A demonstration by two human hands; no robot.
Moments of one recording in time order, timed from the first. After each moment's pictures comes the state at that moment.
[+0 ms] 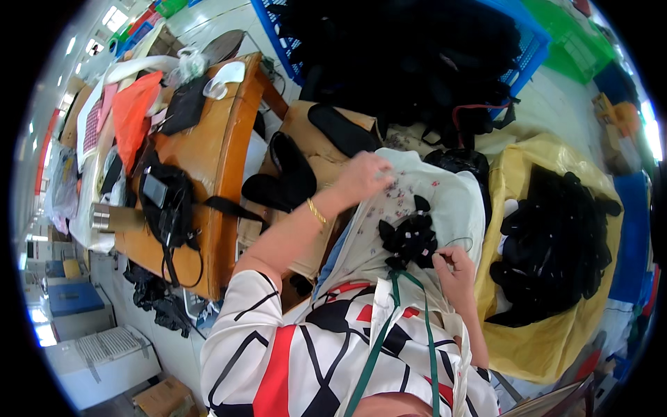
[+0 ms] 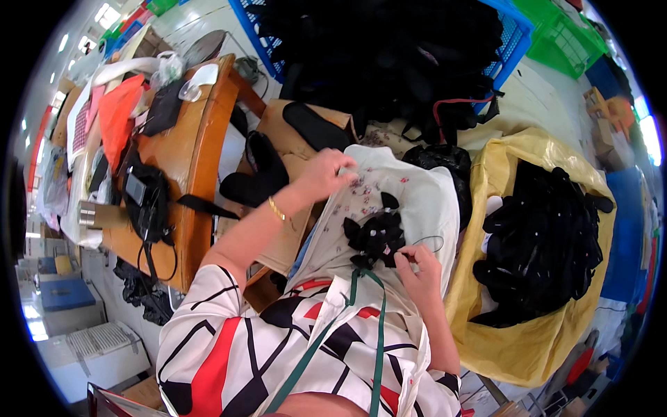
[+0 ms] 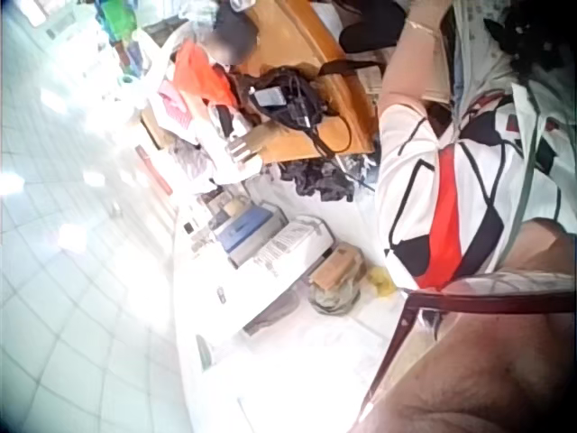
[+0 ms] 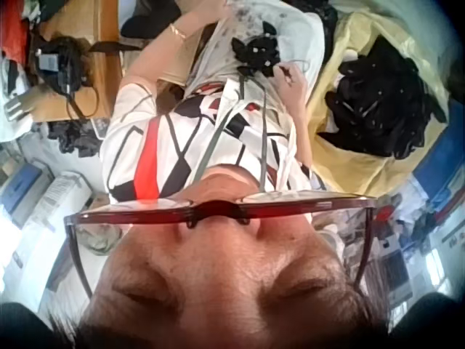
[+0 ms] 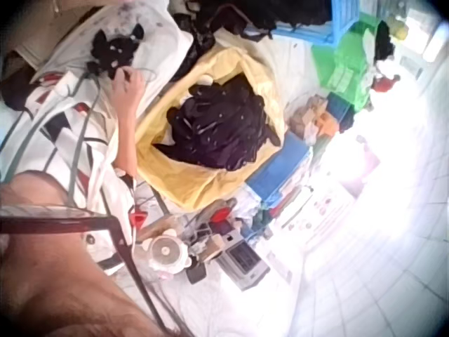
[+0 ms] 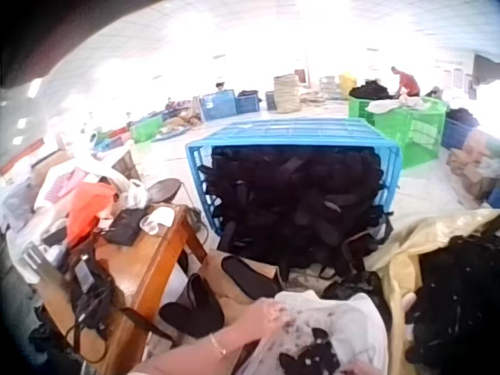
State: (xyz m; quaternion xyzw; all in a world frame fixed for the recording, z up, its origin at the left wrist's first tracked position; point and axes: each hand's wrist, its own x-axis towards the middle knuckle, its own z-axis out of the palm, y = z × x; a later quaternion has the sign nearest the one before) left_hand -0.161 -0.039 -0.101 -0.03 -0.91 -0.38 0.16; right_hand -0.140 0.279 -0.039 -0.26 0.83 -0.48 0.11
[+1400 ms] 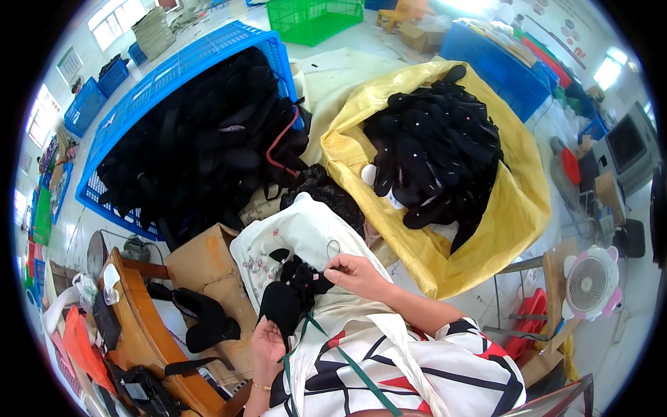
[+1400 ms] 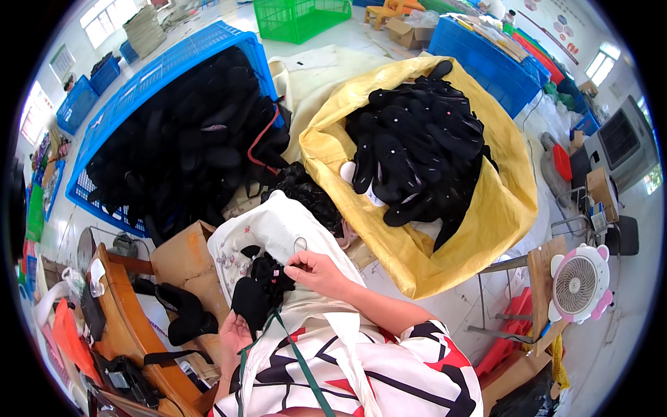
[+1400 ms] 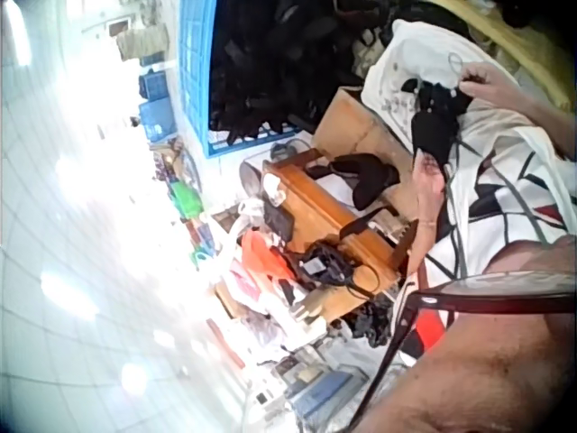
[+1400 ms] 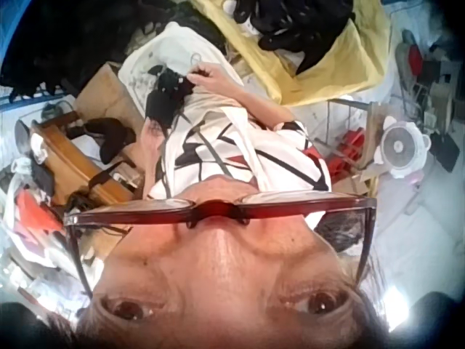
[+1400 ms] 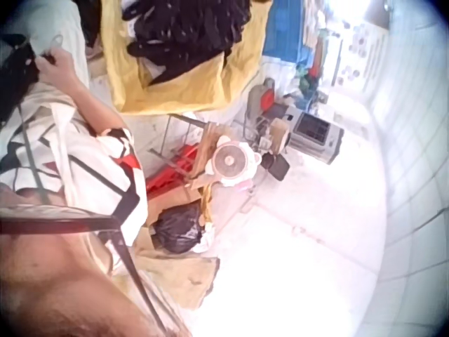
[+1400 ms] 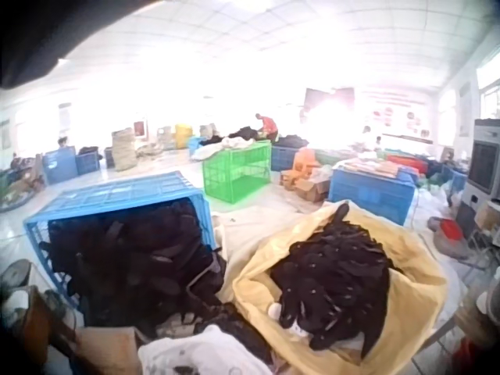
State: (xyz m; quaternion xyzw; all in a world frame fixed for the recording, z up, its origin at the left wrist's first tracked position) left_hand -0.017 0.055 -0.096 0.36 -0.28 -0.89 -0.05; right_hand -0.130 0.324 -0.040 -0.10 0.67 -0.71 0.17
